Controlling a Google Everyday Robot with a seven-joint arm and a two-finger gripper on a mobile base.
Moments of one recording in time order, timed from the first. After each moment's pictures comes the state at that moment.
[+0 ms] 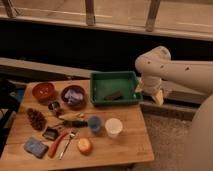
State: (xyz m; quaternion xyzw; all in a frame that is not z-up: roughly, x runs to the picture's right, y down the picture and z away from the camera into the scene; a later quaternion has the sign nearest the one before) arm 0.239 0.042 0.731 -0.03 0.30 0.87 0.39
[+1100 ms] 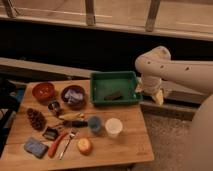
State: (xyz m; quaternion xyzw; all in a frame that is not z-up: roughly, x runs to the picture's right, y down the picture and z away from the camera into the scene) arm 0.239 0.042 0.731 -0.03 0.30 0.87 0.39
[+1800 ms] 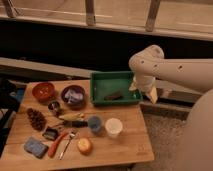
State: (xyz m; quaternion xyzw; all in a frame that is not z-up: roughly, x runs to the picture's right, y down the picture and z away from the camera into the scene) arm 0.203 0.027 0.737 -0.05 0.27 0.86 0.43
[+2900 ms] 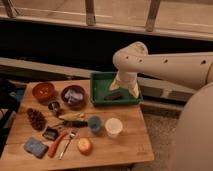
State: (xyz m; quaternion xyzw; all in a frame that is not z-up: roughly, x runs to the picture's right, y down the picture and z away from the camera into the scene) arm 0.110 0.013 0.732 -0.14 0.21 0.80 0.54
